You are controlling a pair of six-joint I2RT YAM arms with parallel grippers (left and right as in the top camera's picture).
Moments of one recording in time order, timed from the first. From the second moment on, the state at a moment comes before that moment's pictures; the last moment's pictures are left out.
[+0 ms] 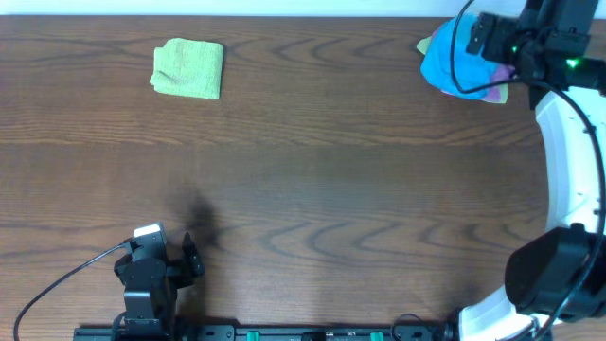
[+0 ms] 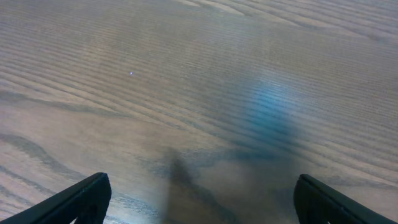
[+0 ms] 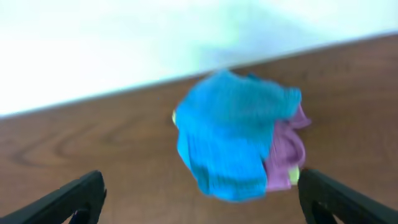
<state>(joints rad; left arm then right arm) -0.05 0.01 0.19 -0.84 -0.21 -0.19 -0.15 1.79 1.70 -0.56 -0.08 0.14</state>
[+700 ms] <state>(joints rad) -0.05 0.01 0.19 -0.84 -0.21 -0.19 -0.15 2.16 1.71 -0.25 -0.12 0.14</state>
